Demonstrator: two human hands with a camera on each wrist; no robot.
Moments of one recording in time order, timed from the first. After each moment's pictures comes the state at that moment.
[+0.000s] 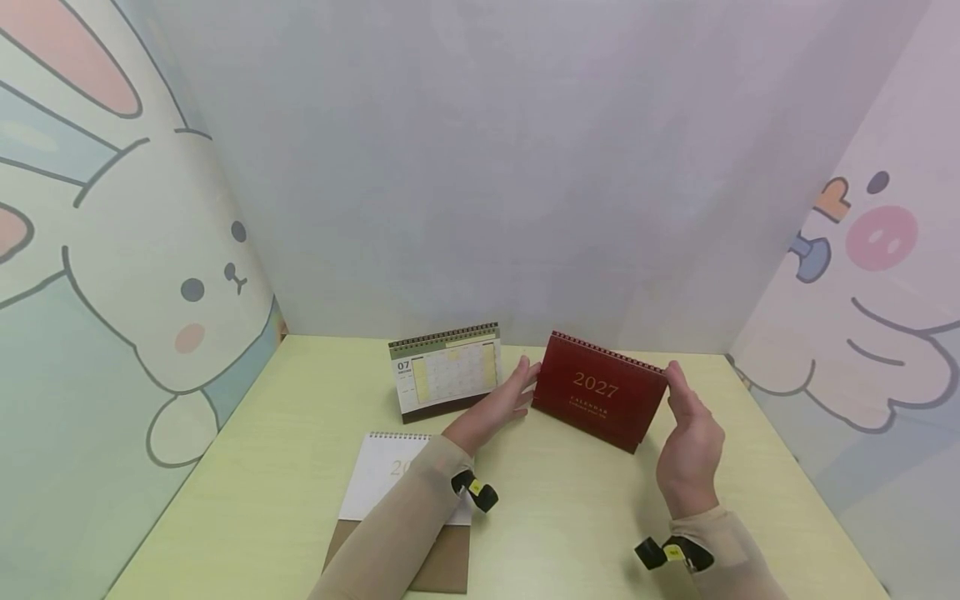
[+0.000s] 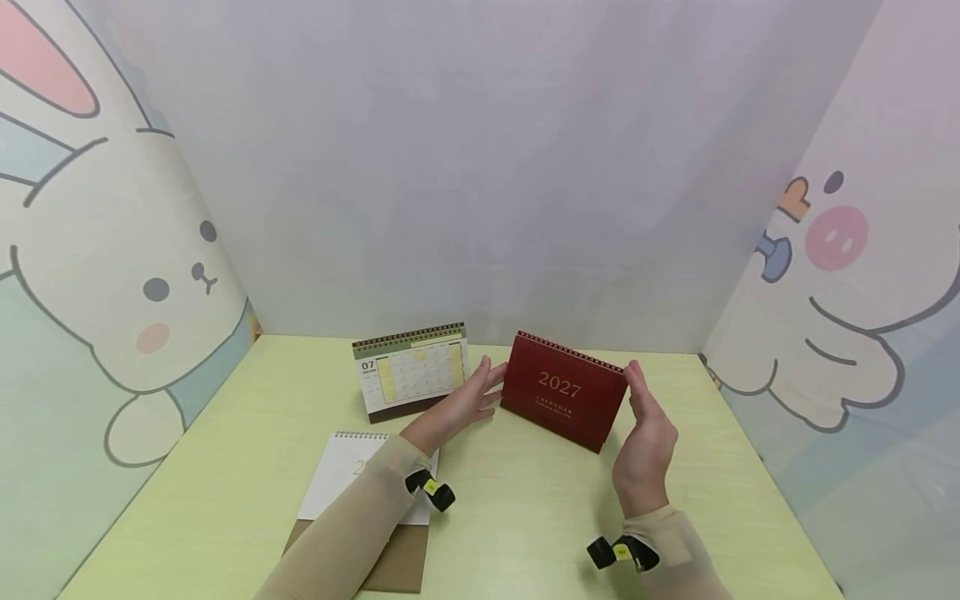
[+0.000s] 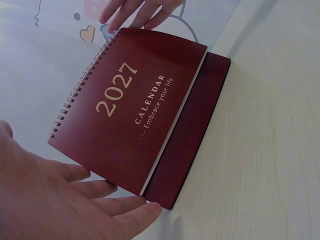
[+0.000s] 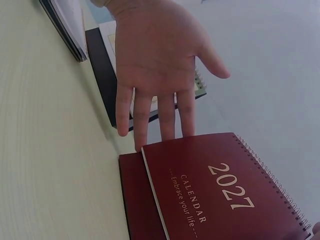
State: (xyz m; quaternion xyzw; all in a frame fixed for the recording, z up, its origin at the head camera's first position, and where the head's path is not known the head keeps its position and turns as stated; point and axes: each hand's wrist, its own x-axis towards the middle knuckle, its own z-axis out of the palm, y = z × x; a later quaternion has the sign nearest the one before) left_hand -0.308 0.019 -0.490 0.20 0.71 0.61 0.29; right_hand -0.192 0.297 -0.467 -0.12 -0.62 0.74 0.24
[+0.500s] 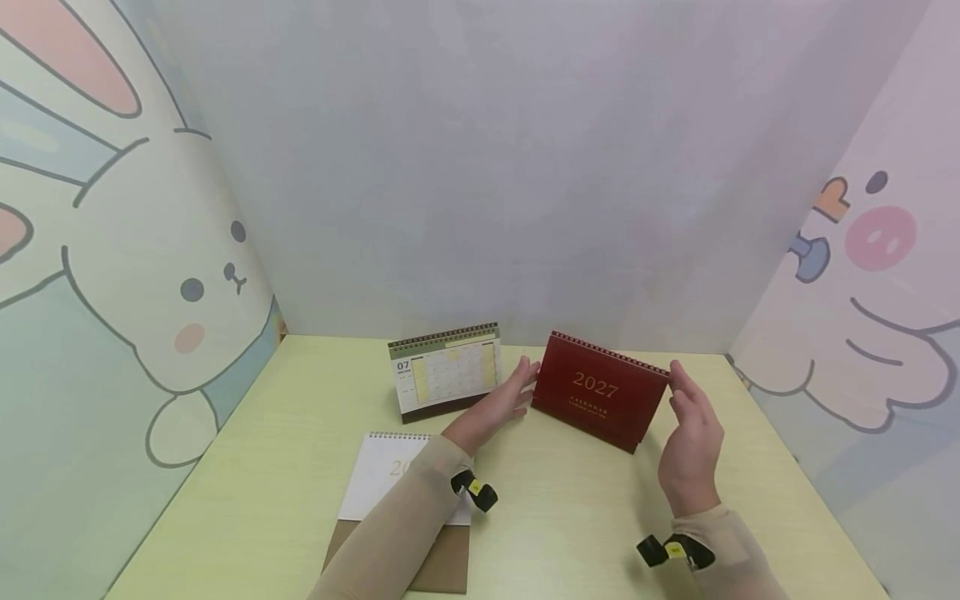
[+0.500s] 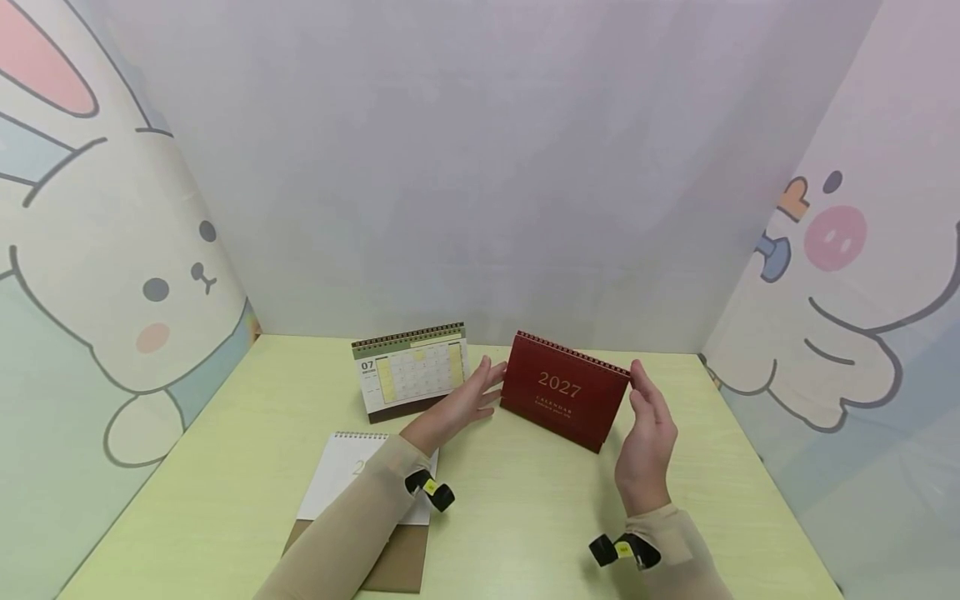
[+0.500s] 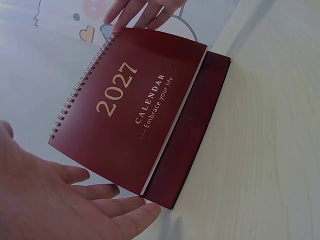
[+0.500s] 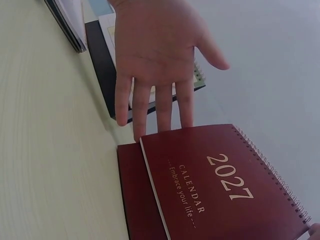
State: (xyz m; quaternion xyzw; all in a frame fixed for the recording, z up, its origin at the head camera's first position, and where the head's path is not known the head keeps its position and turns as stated) left_hand -0.308 0.020 -0.488 0.19 0.72 0.61 0.28; right_hand -0.193 0.303 -0.471 -0.14 -0.65 0.70 0.25
